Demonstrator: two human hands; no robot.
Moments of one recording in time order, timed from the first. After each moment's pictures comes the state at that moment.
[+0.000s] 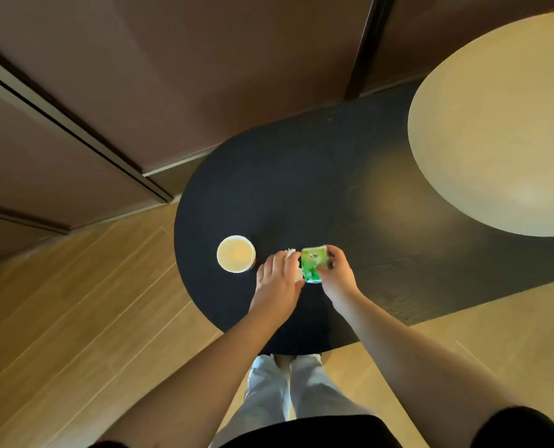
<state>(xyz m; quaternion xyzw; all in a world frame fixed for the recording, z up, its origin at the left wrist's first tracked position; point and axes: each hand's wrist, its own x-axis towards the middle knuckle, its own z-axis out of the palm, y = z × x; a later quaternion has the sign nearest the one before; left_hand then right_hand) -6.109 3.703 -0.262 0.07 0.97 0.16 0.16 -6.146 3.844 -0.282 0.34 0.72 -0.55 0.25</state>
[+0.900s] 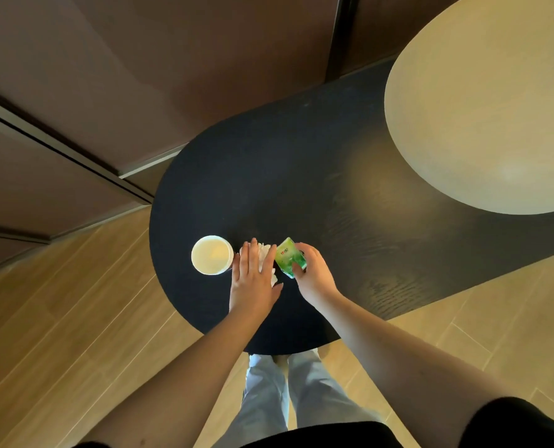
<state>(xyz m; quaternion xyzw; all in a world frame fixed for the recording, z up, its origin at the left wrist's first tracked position) -6.113 3.695 -0.310 0.09 0.98 -0.02 0.18 -6.134 3.845 -0.299 0.16 0.84 -0.45 0.24</state>
